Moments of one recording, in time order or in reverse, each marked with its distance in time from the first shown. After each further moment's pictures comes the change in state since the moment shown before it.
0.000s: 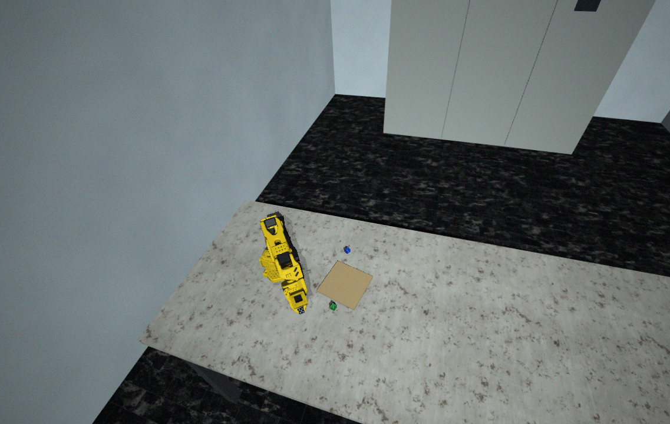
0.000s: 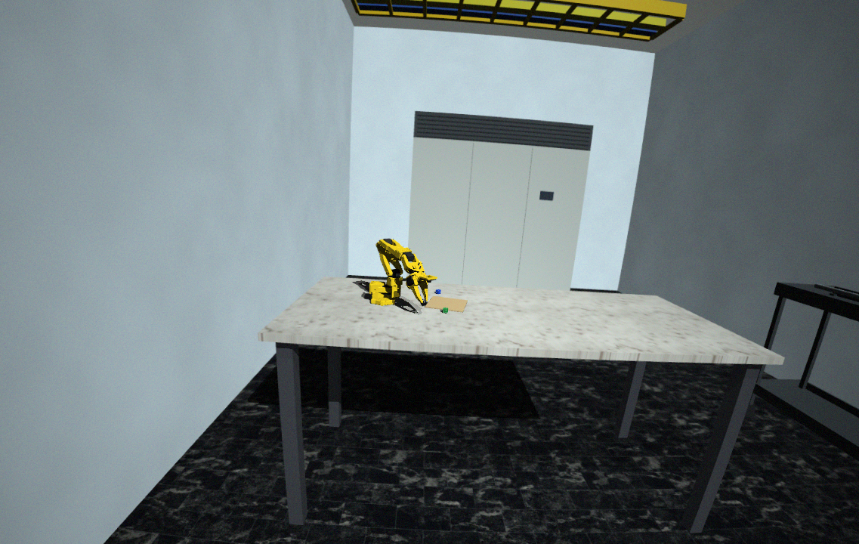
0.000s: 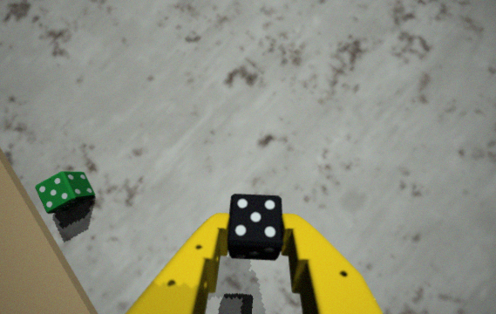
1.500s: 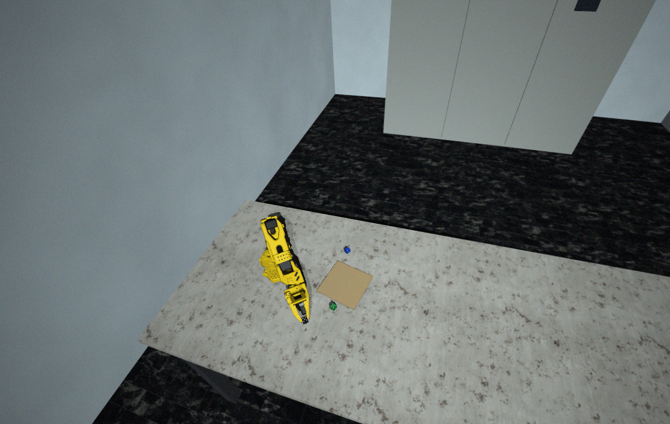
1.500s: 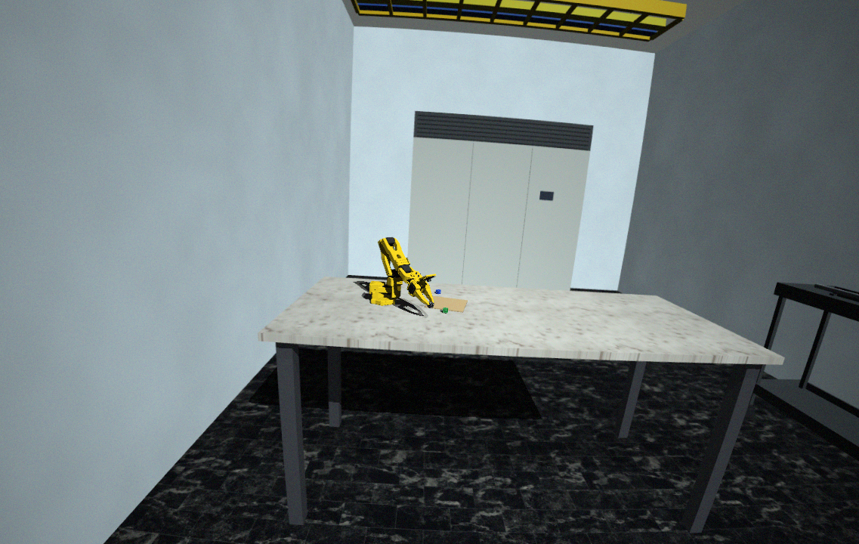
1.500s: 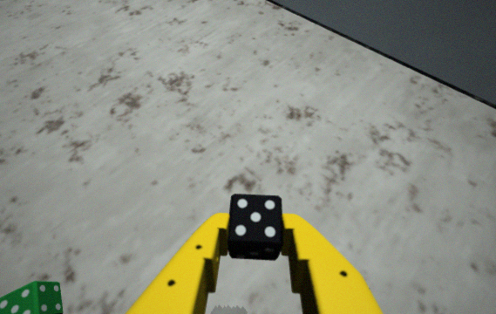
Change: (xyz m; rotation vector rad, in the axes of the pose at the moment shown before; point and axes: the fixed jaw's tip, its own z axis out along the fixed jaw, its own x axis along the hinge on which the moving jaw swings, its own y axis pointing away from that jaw) arm -0.026 0.001 0.017 -0.010 -0.436 -0.006
